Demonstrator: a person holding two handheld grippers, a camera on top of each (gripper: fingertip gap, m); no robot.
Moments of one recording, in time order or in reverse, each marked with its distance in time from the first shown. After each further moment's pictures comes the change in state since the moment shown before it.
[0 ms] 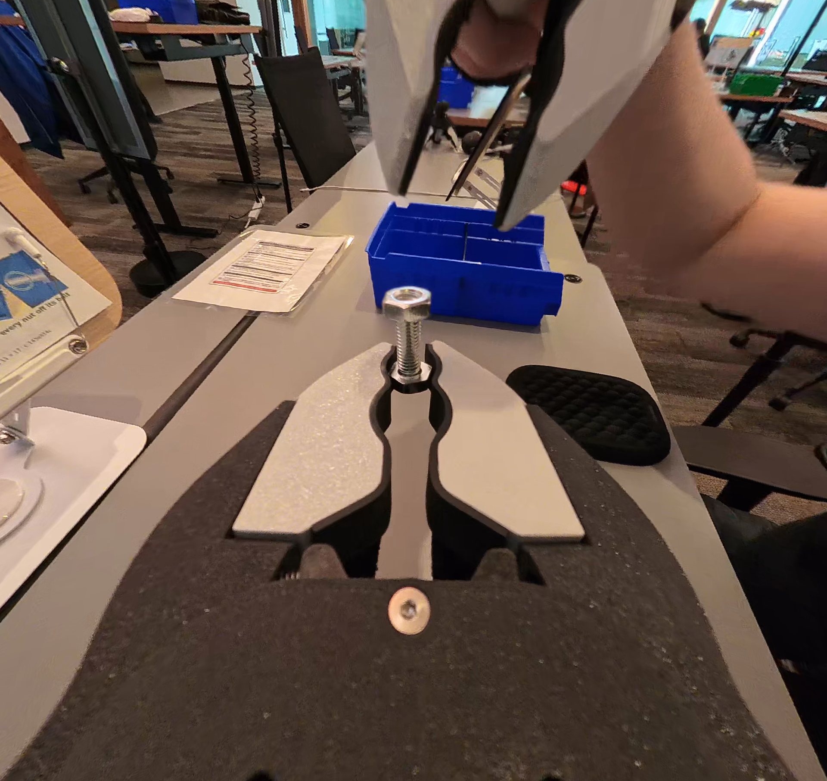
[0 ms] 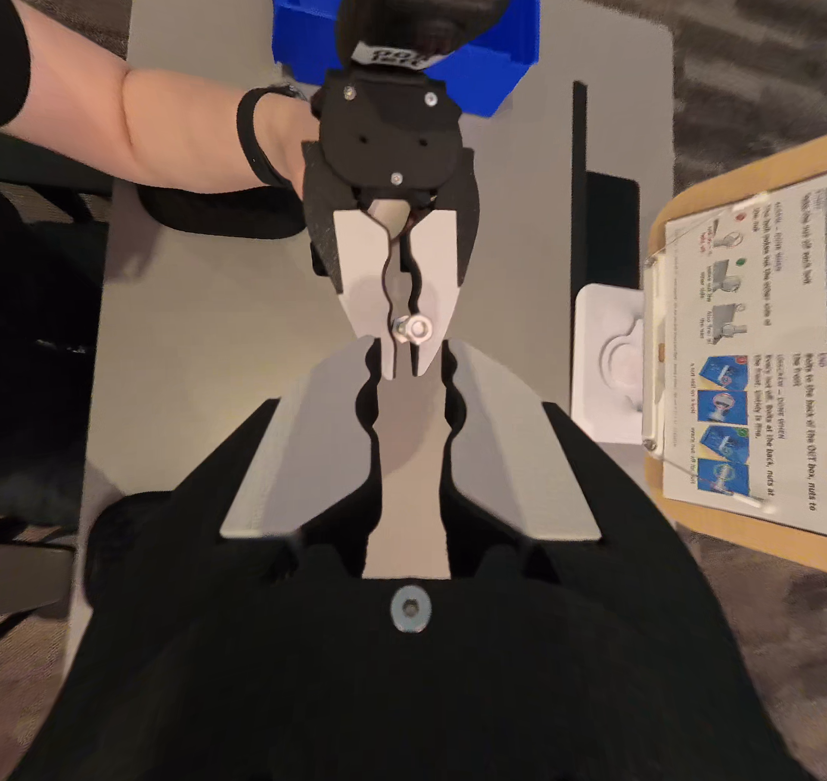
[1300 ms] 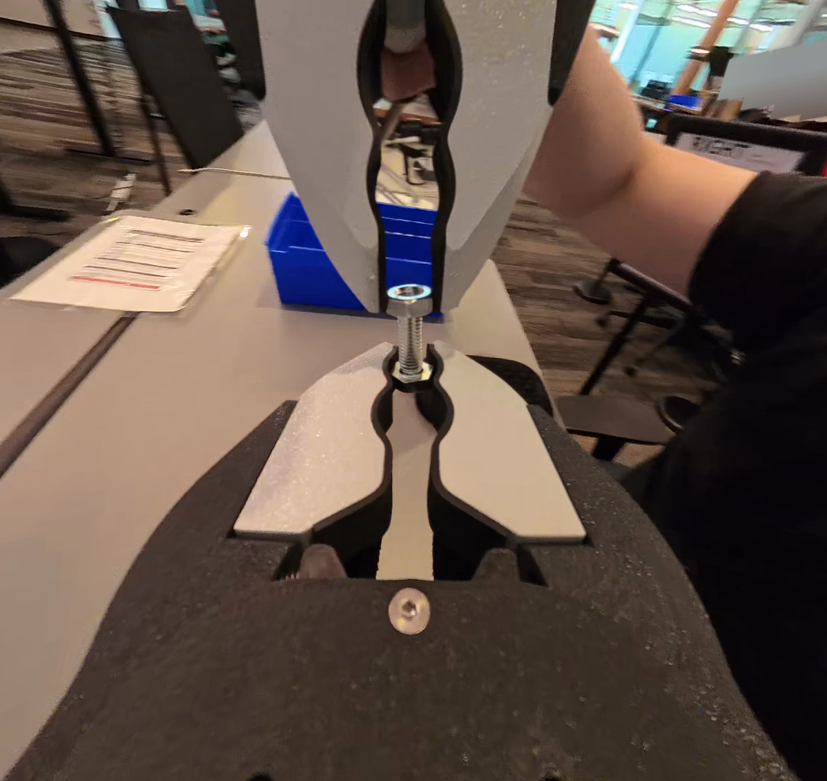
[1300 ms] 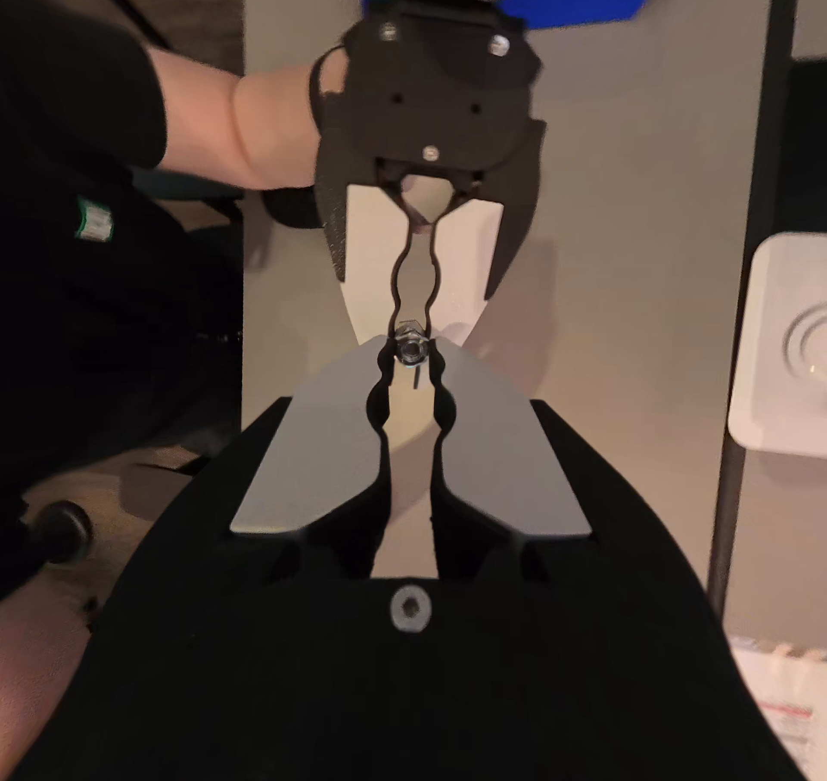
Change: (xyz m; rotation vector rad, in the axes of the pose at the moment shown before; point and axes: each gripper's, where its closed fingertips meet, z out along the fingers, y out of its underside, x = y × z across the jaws) left arm 0.043 -0.007 -0.014 -0.023 0.260 -0.078; right arm -0.031 -0.006 0.018 -0.117 -0.289 0.178
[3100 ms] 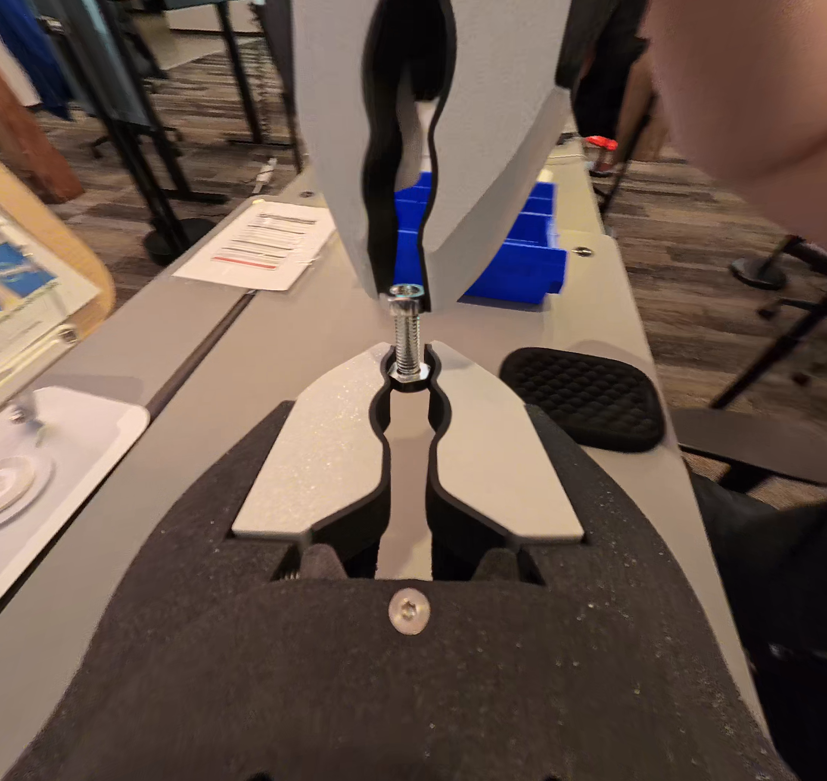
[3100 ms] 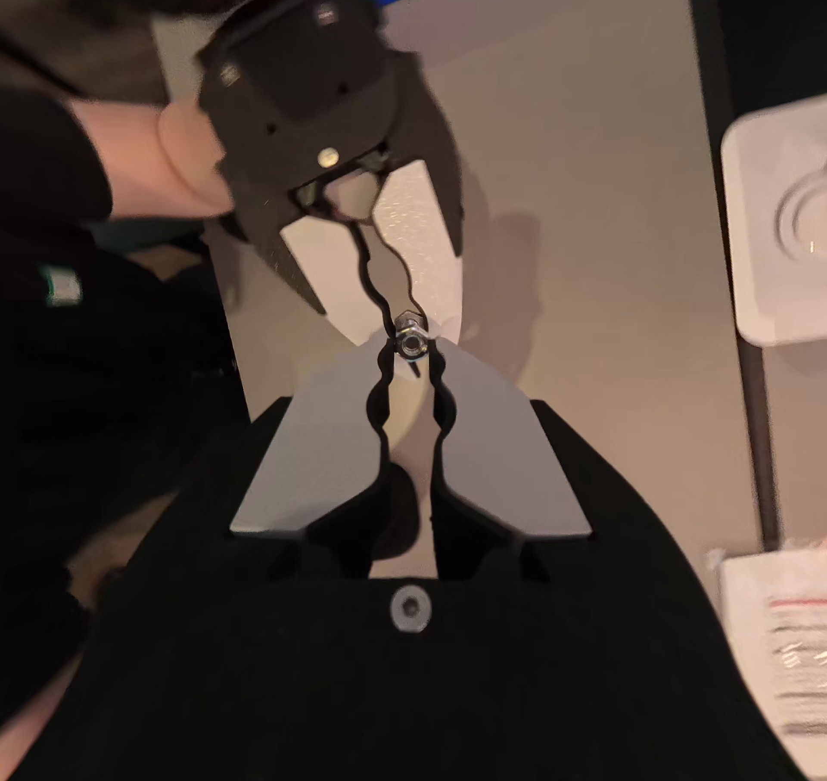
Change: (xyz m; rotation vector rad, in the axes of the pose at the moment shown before) left arm -0.021 0.002 0.012 -0.070 -0.278 0.084; right arm 0.011 0.020 -0.007 -0.011 0.113 0.215
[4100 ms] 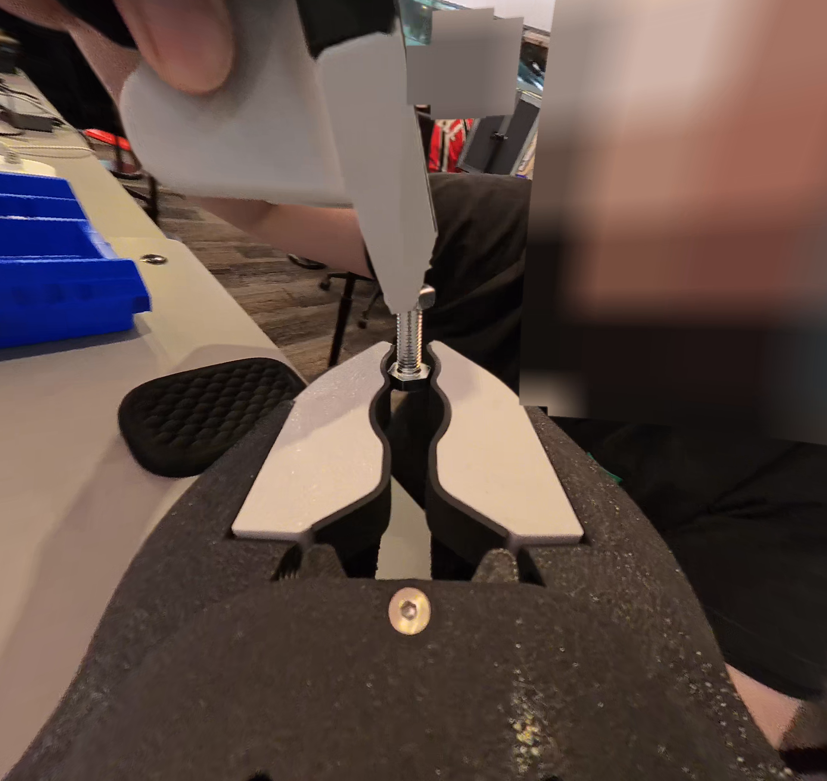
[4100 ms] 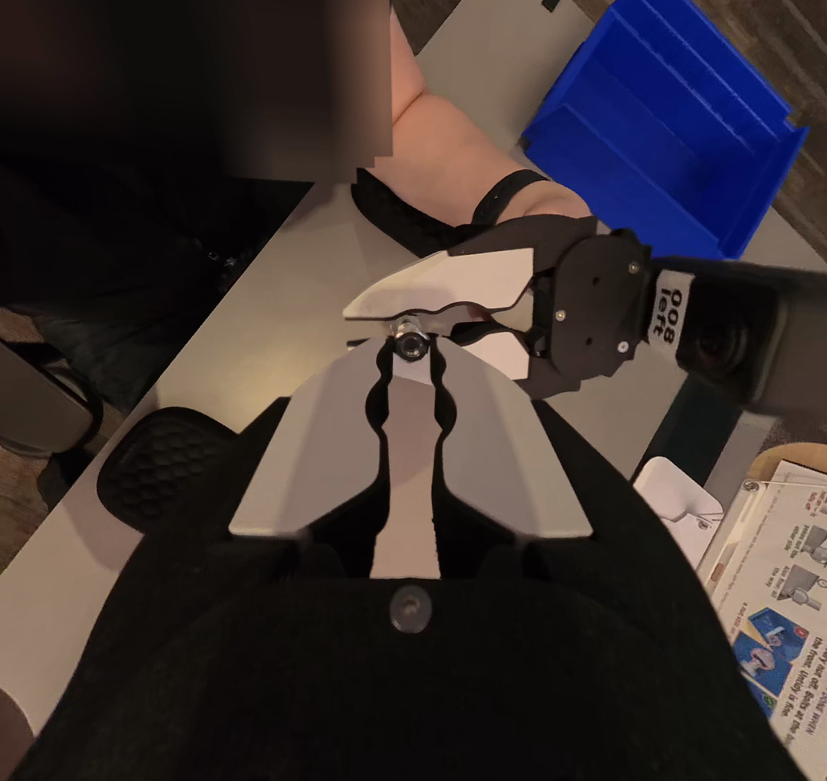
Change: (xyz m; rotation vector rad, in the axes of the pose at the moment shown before) left arm 0.129 -0.001 -0.045 0.017 1.010 -0.136; right arm -0.102 0.009 -0.002 0.147 -0.133 -0.860
